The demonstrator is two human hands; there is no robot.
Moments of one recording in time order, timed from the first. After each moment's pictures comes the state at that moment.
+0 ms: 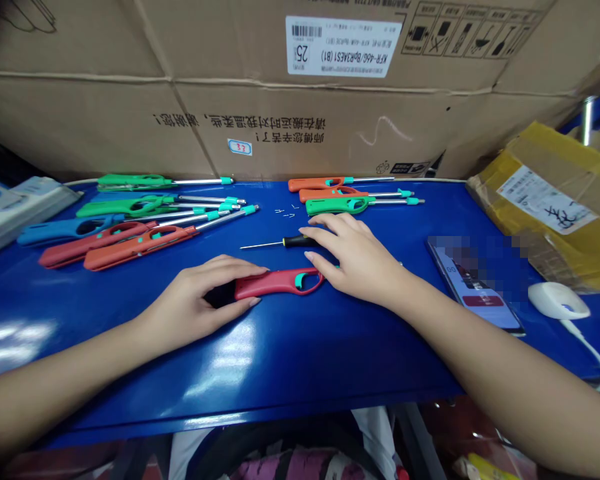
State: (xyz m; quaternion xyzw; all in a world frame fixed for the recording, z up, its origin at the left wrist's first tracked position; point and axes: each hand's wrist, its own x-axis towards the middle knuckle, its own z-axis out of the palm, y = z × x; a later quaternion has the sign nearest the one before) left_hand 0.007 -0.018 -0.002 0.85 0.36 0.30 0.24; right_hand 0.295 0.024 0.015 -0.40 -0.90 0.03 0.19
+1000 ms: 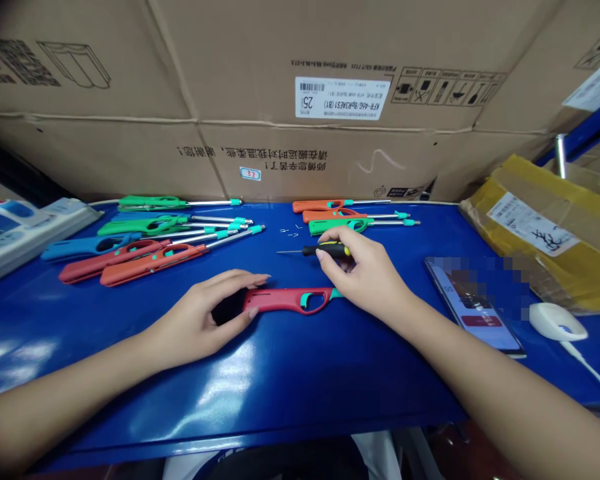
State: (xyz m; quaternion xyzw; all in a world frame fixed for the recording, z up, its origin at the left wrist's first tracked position) left_hand 0.003 -0.018 0.002 0.84 0.39 0.28 0.25; right_hand 0.288 0.015 0.029 -0.48 -0.80 0.08 0.35
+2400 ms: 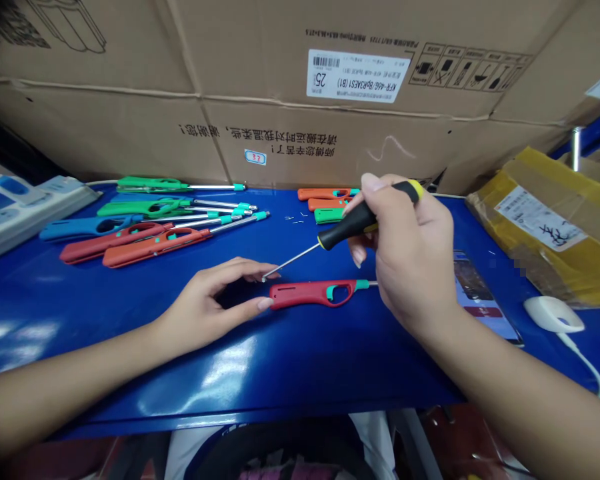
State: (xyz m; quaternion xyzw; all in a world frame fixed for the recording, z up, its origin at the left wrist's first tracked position) left_hand 0.015 -0.026 0.002 0.79 0.35 0.39 0.32; right_hand 0.252 -0.004 0.081 -0.38 -0.54 0.36 0.65
